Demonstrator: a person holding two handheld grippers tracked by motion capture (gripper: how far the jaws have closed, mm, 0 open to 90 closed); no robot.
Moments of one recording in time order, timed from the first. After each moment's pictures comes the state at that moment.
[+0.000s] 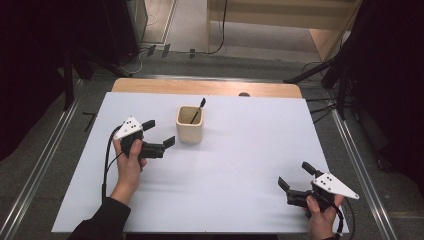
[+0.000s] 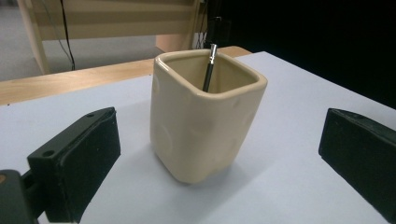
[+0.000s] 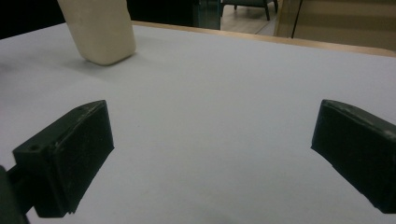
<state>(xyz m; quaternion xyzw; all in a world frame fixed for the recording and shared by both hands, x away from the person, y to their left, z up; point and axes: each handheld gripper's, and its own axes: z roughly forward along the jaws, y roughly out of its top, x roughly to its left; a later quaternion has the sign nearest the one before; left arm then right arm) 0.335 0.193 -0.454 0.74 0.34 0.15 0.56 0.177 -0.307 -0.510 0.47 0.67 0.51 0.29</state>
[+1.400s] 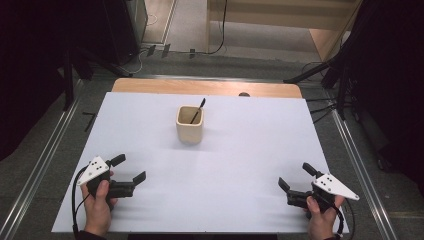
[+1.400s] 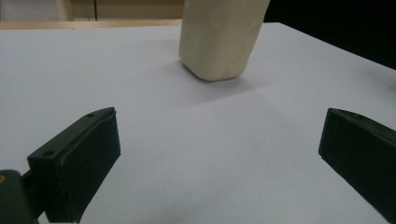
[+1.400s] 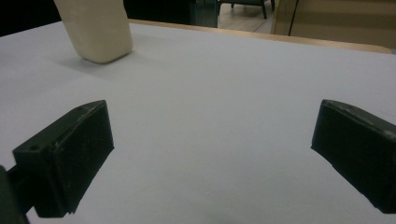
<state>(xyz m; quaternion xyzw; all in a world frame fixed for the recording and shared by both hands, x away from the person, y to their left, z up) 0.250 0.273 -0.492 0.73 0.38 0.17 0.54 0.175 -0.307 -0.511 0.47 0.66 0.50 0.29</state>
